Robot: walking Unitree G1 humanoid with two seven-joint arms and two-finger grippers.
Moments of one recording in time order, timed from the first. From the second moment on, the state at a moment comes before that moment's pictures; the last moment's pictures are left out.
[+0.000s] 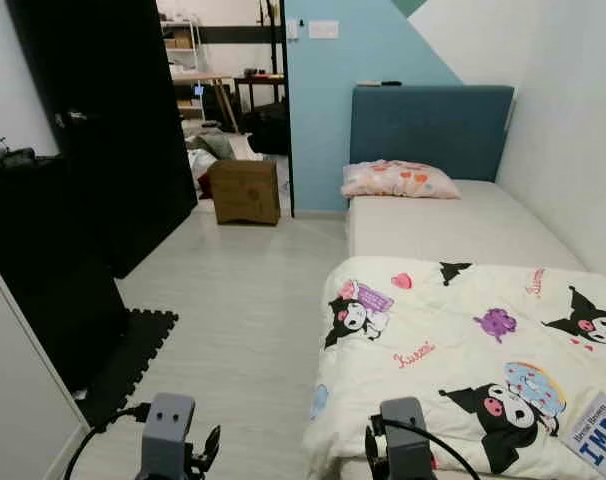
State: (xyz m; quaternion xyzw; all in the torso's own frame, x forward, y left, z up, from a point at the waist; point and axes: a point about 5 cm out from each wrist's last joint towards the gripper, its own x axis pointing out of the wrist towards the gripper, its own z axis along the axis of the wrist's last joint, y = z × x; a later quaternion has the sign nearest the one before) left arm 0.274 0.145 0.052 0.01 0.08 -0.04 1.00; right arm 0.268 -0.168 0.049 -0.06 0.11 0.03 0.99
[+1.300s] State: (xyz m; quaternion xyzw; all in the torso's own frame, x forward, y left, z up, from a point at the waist) left arm 0.276 0.142 0.055 0.01 0.08 -0.04 1.00; right arm 0.267 -0.174 0.054 -0.06 0.10 0.02 0.99
